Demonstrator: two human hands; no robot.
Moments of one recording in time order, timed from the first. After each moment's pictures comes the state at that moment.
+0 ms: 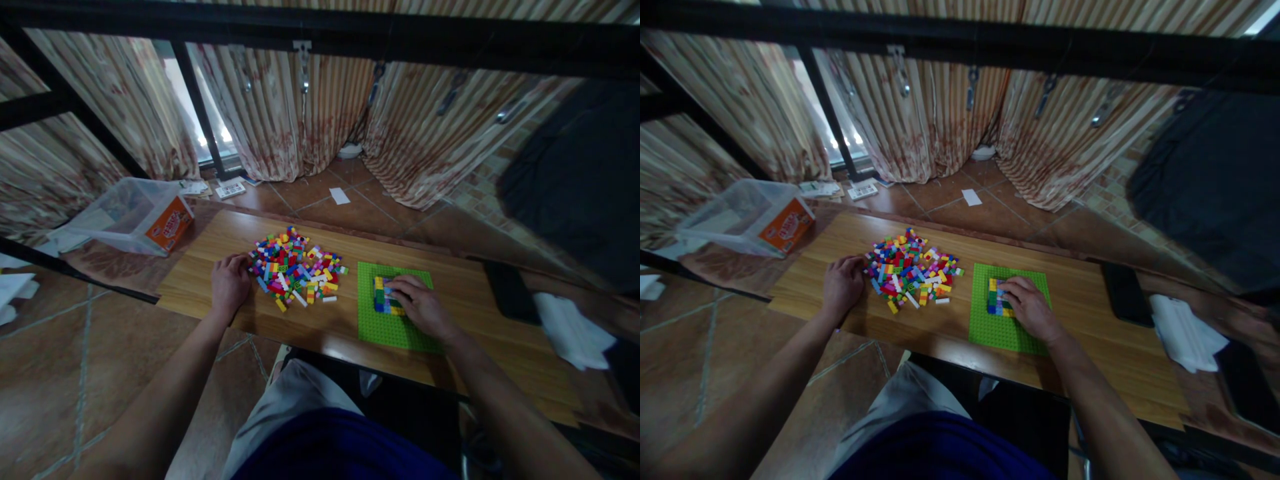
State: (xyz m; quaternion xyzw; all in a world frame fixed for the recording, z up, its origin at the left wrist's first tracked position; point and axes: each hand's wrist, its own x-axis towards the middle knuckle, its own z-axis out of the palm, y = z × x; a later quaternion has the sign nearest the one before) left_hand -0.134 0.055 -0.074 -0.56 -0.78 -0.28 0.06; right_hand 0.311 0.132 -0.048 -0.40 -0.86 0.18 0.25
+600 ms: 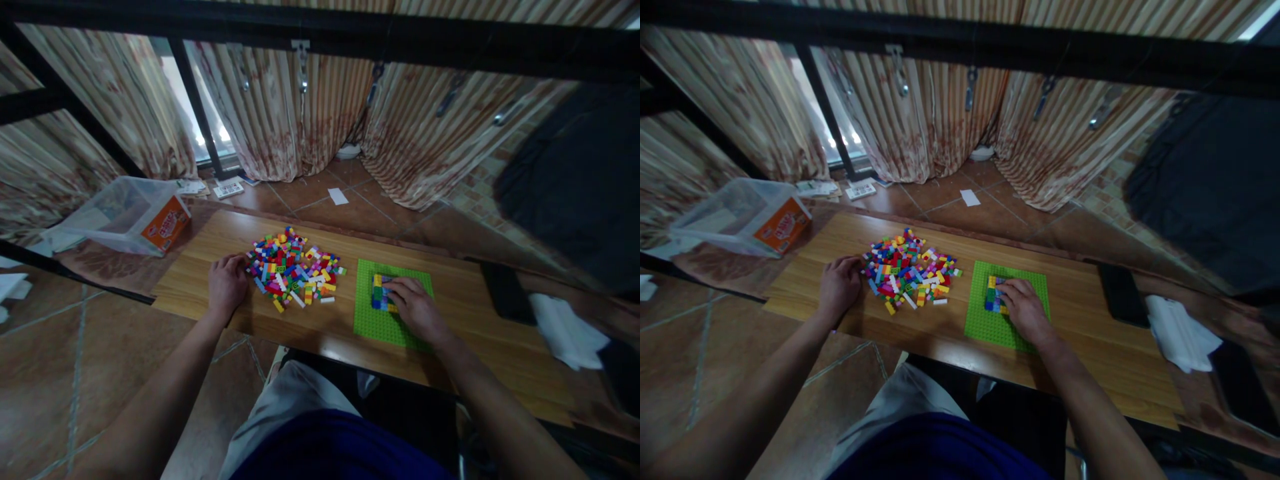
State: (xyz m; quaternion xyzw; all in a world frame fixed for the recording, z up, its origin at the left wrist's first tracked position) left_hand -0.135 0.054 -0.074 -0.56 -0.78 -0.28 0.06; right_hand 0.303 0.127 -0.059 -0.42 -0.86 0.10 0.27
